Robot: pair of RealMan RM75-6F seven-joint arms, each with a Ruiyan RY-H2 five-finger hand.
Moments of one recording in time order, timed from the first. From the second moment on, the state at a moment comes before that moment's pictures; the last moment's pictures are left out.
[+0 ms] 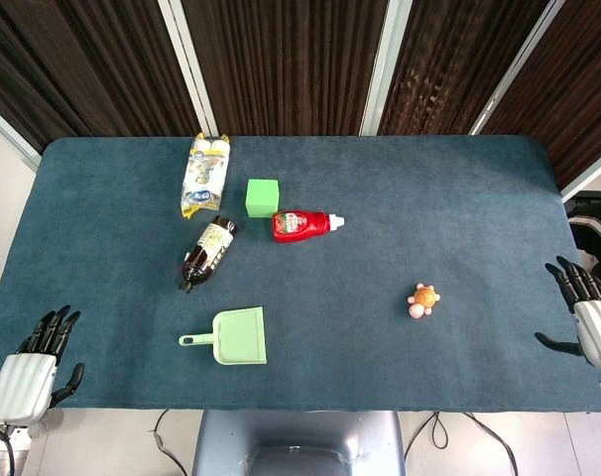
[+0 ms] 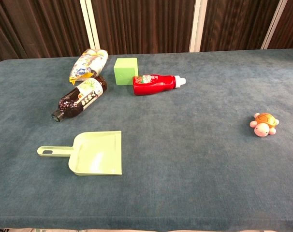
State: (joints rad) left arm -0.05 -1.21 0.01 -1.62 1.61 1.54 0.20; right arm 0.16 -1.15 0.05 -1.21 -1.52 1.40 0.33
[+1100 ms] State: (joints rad) left arm -0.04 -1.24 0.02 -1.54 1.61 1.55 0.07; right arm 0.43 -1.33 0.04 -1.08 -1.60 1.08 0.37
